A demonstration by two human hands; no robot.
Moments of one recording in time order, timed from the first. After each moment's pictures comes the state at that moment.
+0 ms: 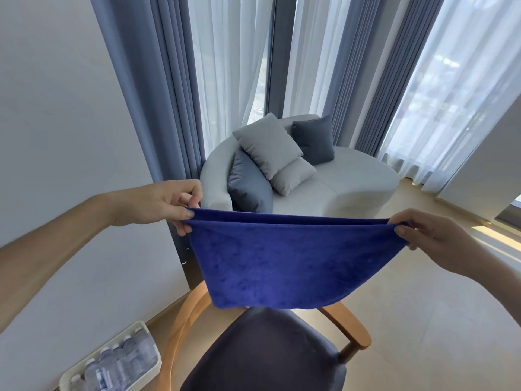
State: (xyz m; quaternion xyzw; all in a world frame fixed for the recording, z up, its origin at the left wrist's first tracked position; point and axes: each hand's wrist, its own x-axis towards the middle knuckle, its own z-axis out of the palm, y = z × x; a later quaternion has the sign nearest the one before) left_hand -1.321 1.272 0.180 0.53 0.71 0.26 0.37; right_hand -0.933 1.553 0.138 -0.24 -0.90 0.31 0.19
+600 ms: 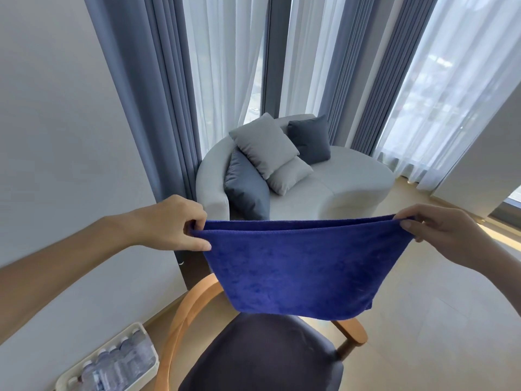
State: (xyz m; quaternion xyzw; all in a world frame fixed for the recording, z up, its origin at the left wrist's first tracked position) left_hand -1.299 1.278 0.149 0.65 0.74 0.11 0.12; right_hand -0.920 1.556 0.150 -0.26 -0.90 0.29 0.21
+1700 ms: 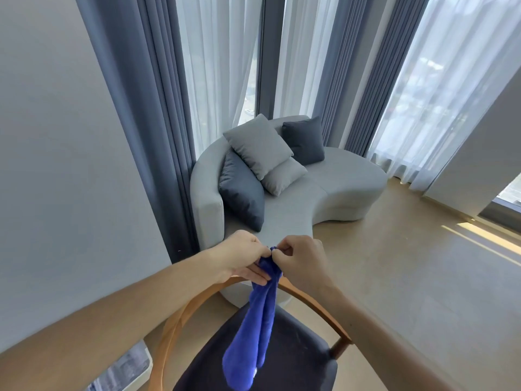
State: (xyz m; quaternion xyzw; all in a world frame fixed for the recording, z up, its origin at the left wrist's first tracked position) left_hand -1.179 1.344 0.116 0.24 0.73 0.39 0.50; right_hand -1.060 1.421 0.092 -0.36 -0.86 0.33 0.18
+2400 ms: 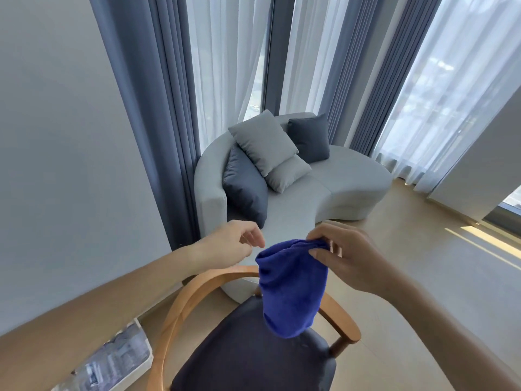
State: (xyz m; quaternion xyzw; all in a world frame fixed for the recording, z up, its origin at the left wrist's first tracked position) left_hand -1.213 1.319 0.112 0.51 0.75 0.29 0.31; right_hand -1.007 1.457 0.129 -0.16 -0.94 0.23 0.17
